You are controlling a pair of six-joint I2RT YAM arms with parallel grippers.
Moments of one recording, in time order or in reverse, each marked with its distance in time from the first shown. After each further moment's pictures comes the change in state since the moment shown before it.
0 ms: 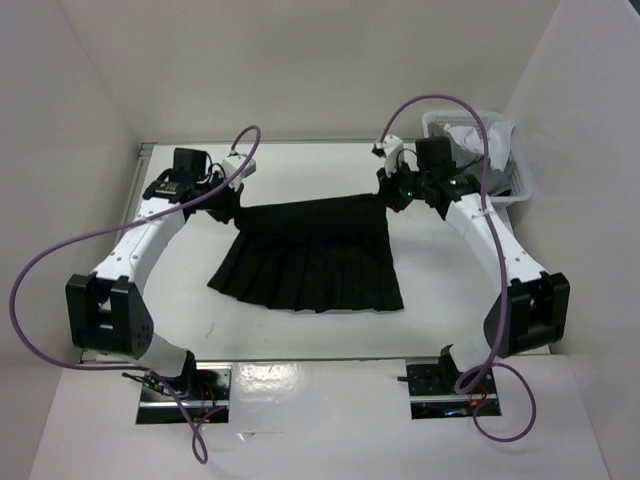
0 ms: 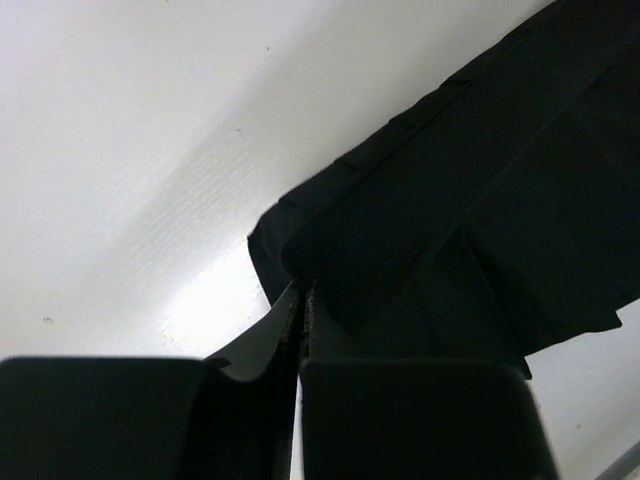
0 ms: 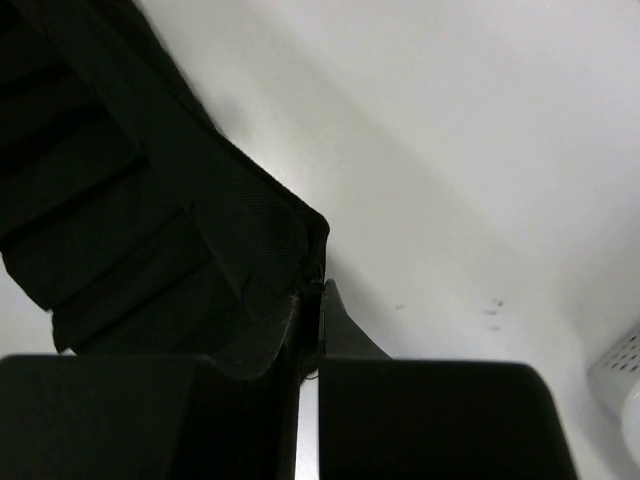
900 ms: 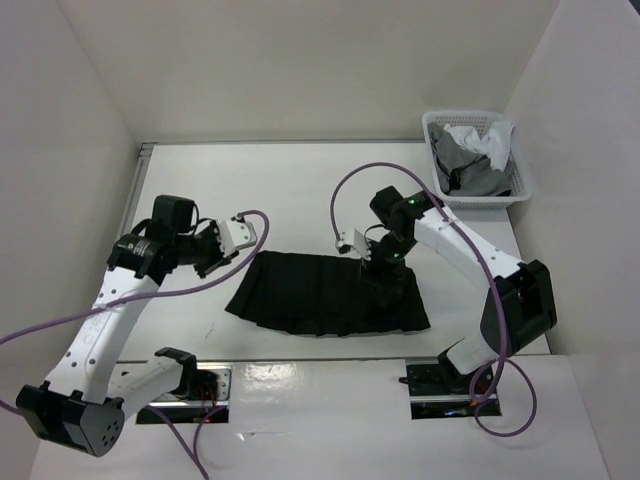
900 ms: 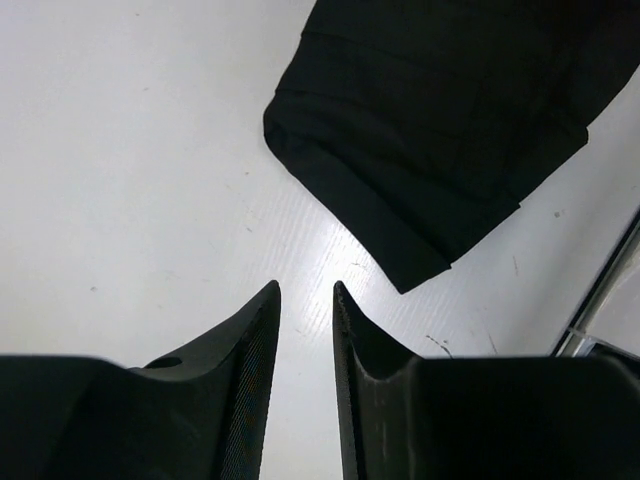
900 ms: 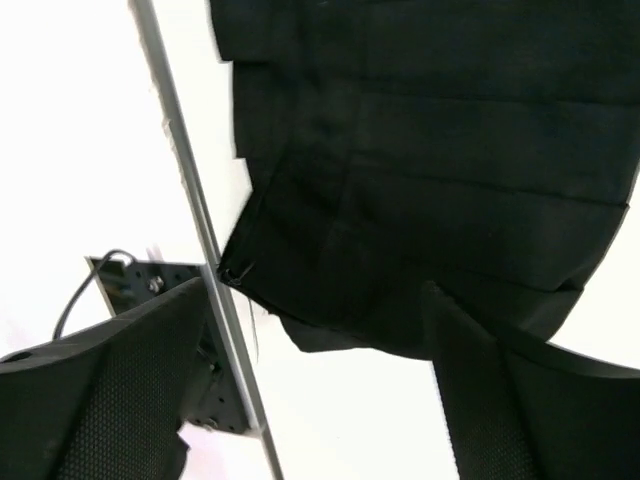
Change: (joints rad) left arm -0.118 -0.506 -0.228 -0.343 -0.006 0.425; right arm 0.266 0.018 -0.134 -0.680 -0.011 -0.497
